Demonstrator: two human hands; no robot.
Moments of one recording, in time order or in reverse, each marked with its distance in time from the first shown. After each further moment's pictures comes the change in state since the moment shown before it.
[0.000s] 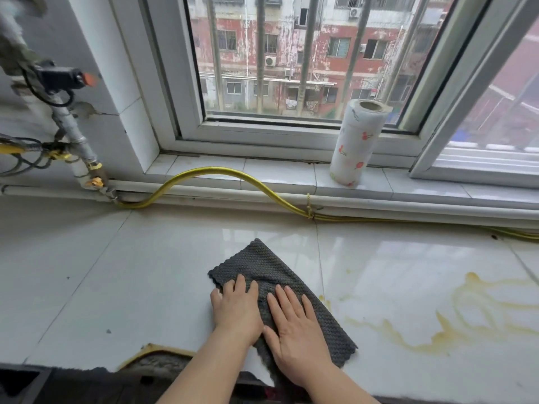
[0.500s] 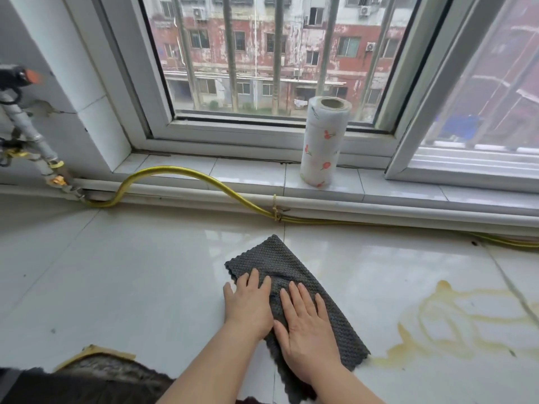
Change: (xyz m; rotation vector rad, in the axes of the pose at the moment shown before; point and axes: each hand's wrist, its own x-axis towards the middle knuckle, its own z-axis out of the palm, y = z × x) left_hand 0.023 0.113 0.000 -0.013 -0.031 0.039; right_hand -0.012 0.113 0.000 -0.057 0.166 0.028
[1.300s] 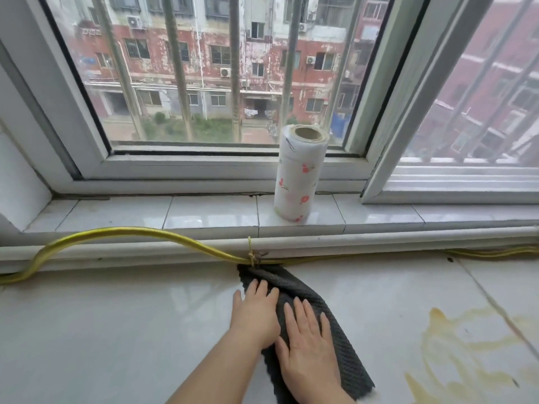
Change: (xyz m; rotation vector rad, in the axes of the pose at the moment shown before) left_hand 0.114 0.014 -0.035 -0.013 -0.045 0.283; right_hand 0.077 0.019 0.012 0.003 -0.031 0.291
